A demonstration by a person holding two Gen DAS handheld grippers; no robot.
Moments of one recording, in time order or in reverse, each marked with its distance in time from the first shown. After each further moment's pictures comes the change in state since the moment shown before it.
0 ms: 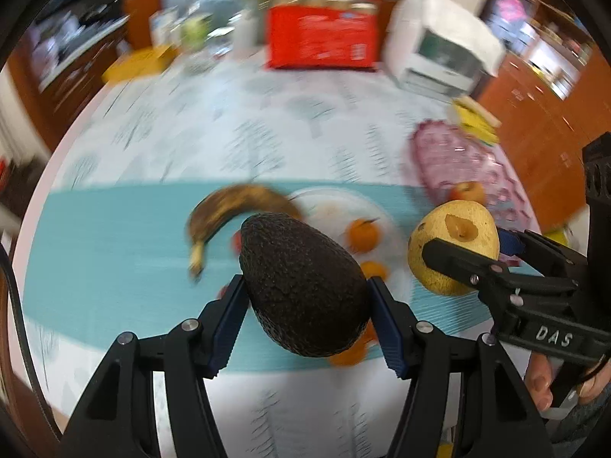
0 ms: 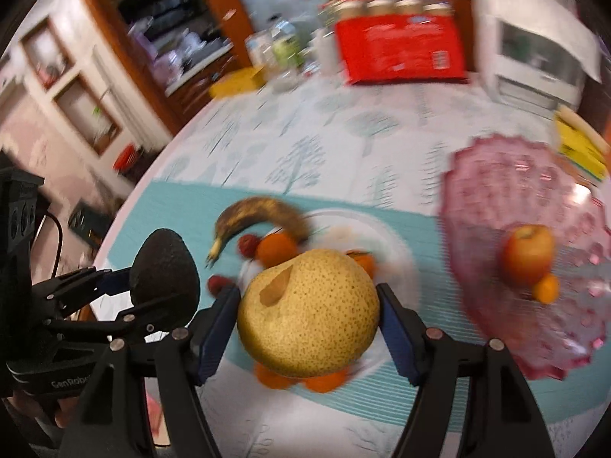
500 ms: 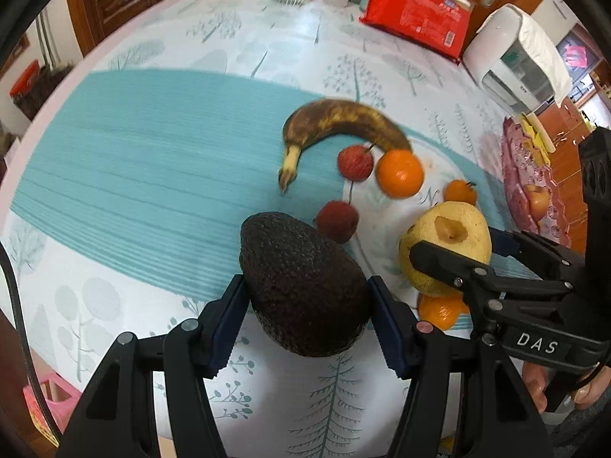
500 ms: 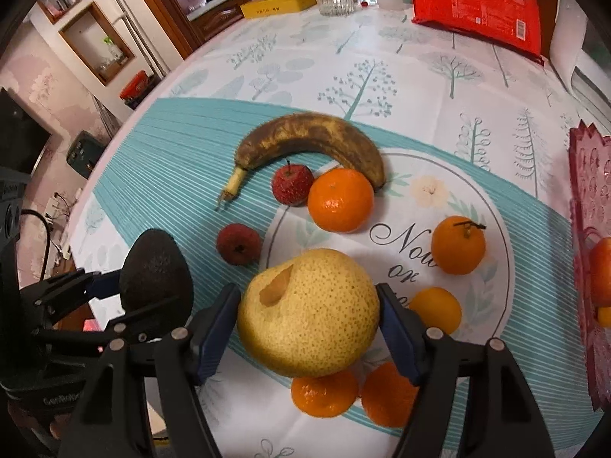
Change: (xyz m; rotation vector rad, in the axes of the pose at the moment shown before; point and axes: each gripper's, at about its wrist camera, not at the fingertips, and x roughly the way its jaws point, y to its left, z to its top) left arm 0.038 0.103 -0.074 -0.287 0.100 0.048; right arm 0.098 0.065 -0.018 -0.165 0.232 0.032
